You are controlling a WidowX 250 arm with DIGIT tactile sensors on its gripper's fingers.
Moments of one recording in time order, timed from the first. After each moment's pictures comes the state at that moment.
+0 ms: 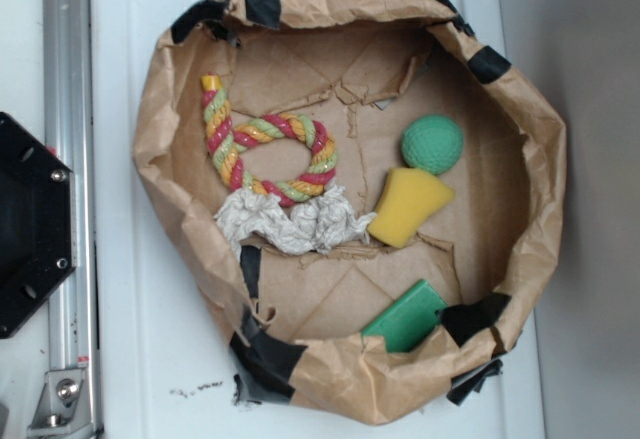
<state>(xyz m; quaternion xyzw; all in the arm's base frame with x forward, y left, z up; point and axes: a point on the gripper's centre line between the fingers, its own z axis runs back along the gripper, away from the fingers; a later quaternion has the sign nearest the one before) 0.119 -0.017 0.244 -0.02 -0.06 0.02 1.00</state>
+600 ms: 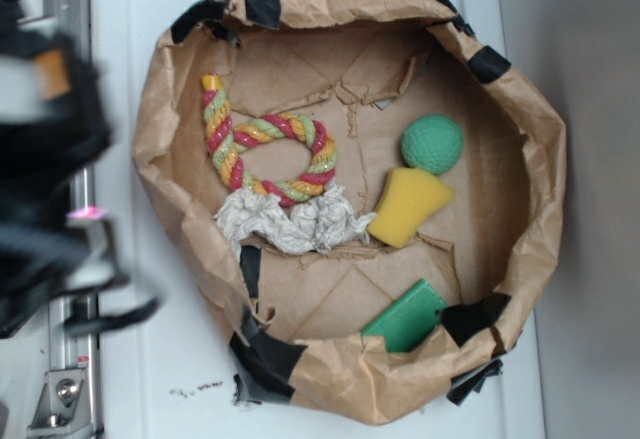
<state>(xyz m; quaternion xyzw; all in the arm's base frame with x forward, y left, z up) 0.161 0.013 0.195 0.00 -0.06 0.09 0.99</state>
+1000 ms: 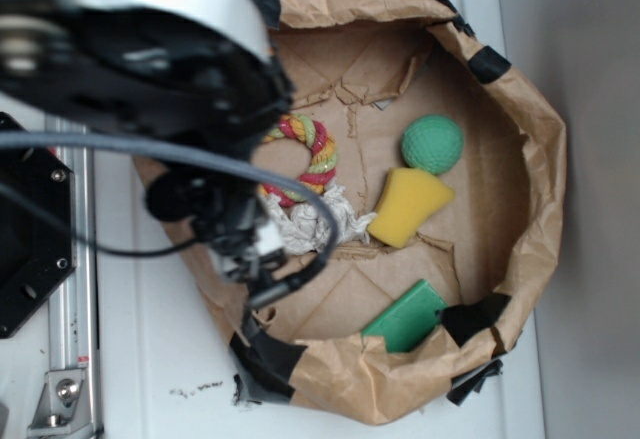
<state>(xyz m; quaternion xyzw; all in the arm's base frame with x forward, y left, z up) 0.209 0.008 0.157 -0.06 -0.06 0.20 0.98</state>
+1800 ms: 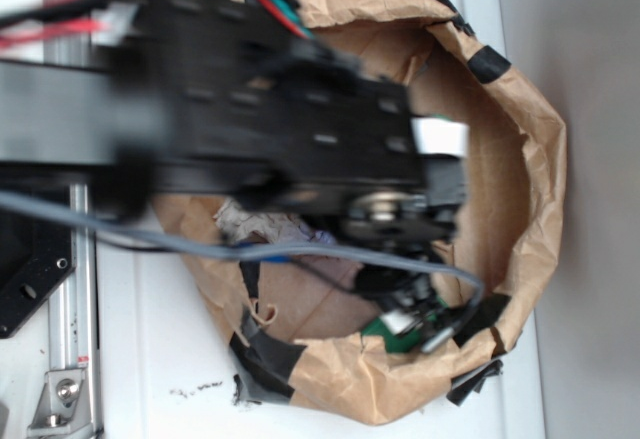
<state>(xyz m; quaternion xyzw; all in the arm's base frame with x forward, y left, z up) 0.276 -0.031 0.078 -0.09 -0.01 0.31 0.95</state>
